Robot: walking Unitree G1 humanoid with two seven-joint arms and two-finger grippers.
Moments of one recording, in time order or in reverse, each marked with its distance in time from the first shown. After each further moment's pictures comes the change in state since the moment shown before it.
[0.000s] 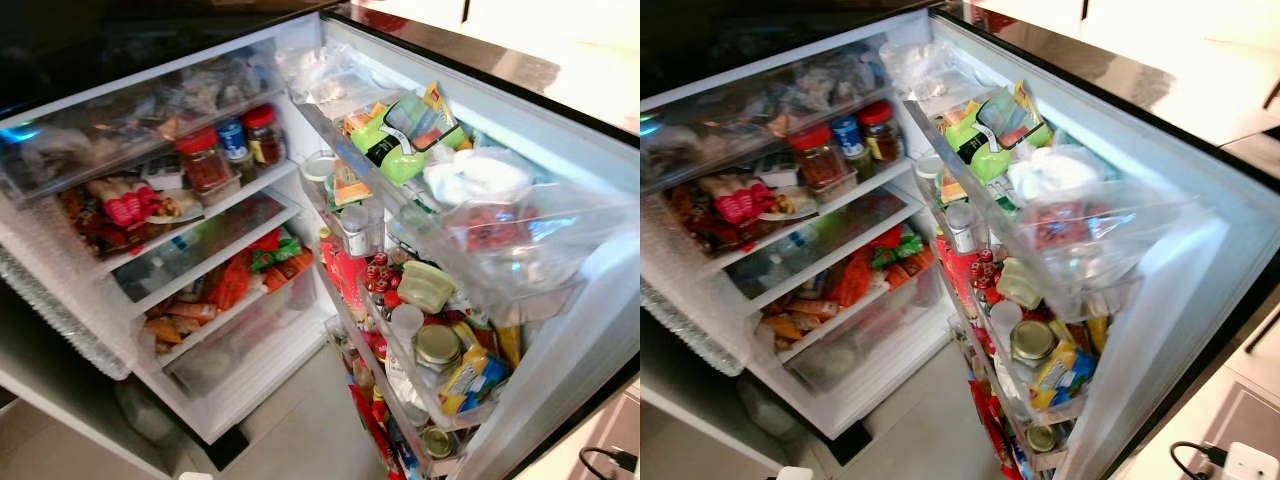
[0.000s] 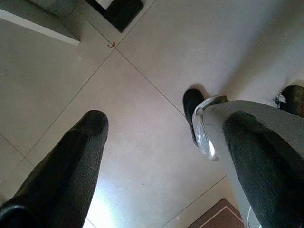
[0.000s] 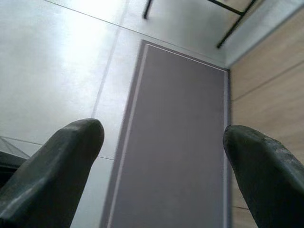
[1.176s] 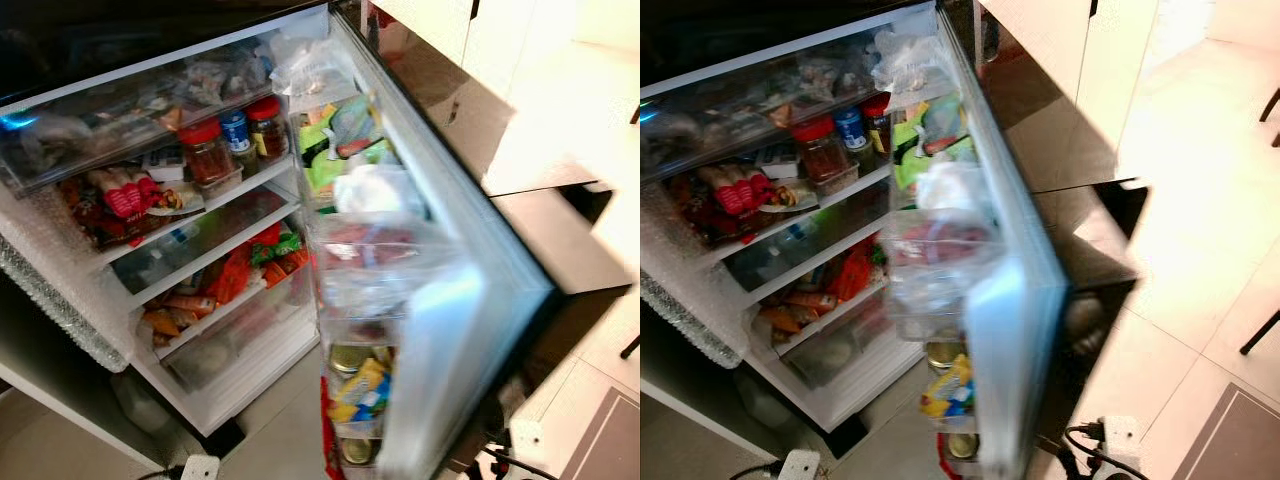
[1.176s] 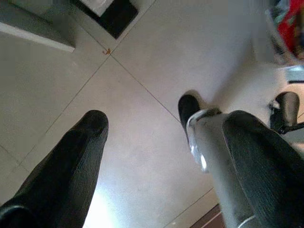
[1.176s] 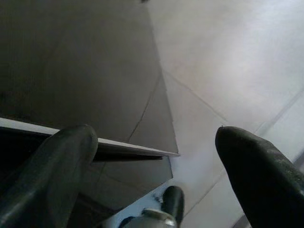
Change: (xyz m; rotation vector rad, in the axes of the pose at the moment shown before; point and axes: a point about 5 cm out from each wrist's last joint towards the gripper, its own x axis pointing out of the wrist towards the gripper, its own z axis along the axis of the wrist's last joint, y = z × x) left arm 0.004 -0.005 0.024 0.009 -0.026 0.002; right arm -0.035 0.111 -0.019 -0.068 0.165 0.881
